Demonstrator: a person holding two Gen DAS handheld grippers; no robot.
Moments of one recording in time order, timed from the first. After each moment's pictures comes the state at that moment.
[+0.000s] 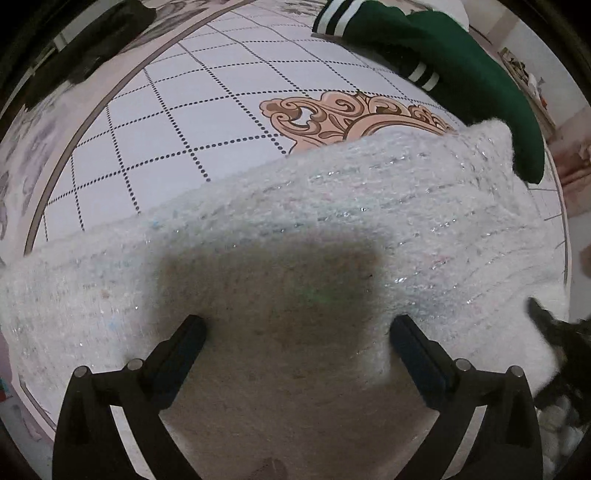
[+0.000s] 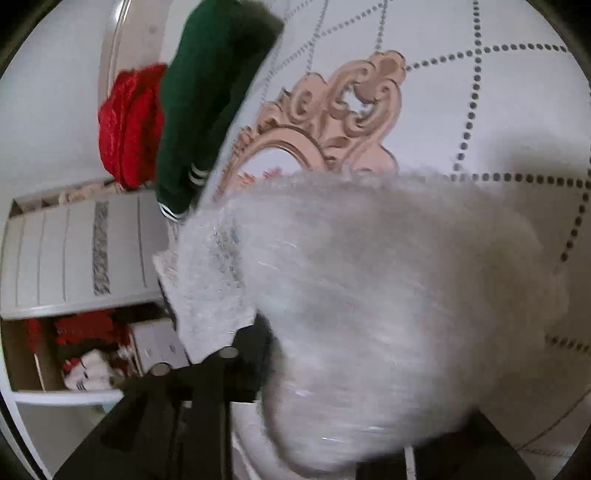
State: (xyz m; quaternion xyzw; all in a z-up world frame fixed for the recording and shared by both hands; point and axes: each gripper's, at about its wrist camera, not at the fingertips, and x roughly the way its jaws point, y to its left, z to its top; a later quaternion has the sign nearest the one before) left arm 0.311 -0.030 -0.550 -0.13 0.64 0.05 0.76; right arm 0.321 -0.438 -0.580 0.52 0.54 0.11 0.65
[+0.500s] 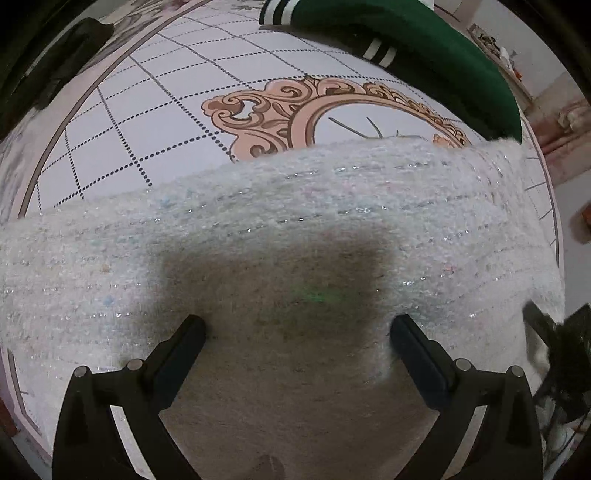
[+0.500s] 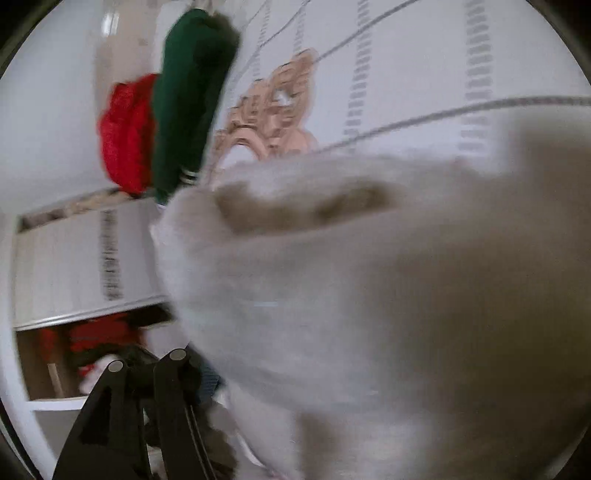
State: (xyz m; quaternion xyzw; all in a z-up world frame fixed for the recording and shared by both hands) left arm 0.317 -0.050 -0.556 -0.12 0.64 -0.01 0.76; right arm 0.280 -0.464 -0.607 0.55 0.53 0.13 0.63
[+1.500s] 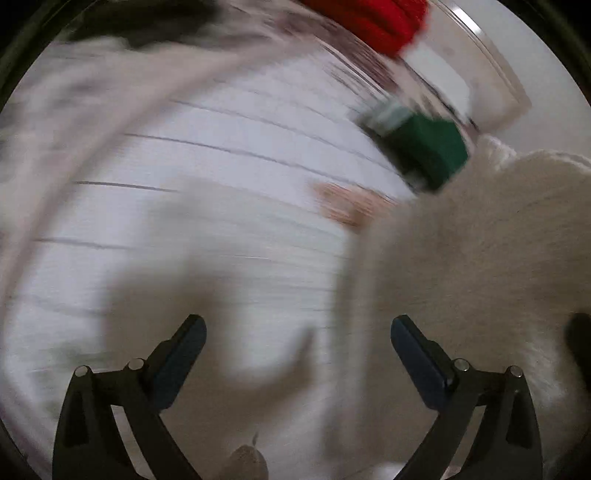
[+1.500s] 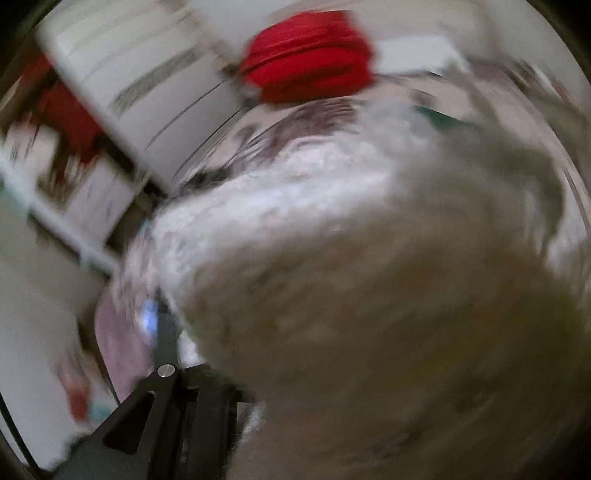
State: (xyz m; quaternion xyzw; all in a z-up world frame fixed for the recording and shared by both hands) left arm 0.235 0.138 -0.481 -0.31 0.54 0.05 0.78; right arm 0.301 -0.211 -0.359 0.04 0.49 0.26 0.83
